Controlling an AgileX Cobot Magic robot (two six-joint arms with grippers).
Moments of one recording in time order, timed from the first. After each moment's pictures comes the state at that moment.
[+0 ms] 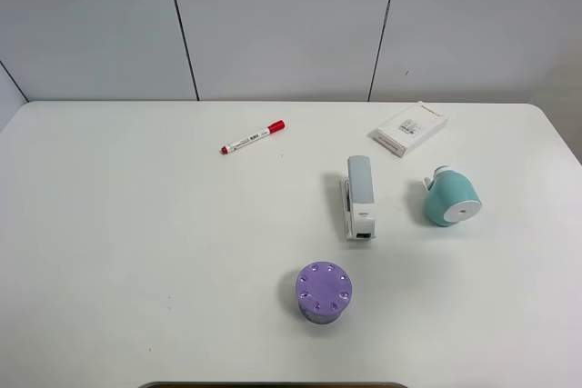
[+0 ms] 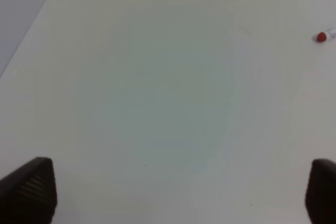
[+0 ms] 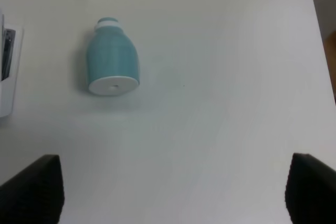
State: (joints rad) left arm -0.01 -0.01 -0.51 0.06 1.06 -0.07; right arm 0.14 0.72 -0.86 -0.18 1.09 0.13
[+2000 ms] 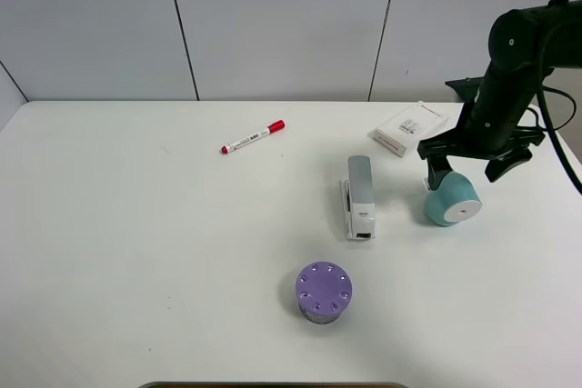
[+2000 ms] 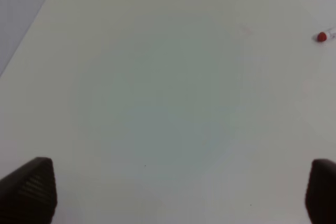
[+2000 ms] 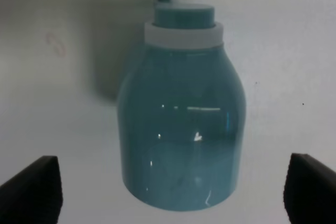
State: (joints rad) left arm -0.01 -0.01 -0.51 0.06 1.06 -0.07; right arm 0.14 1.84 -1.23 -0.05 0.99 0.04
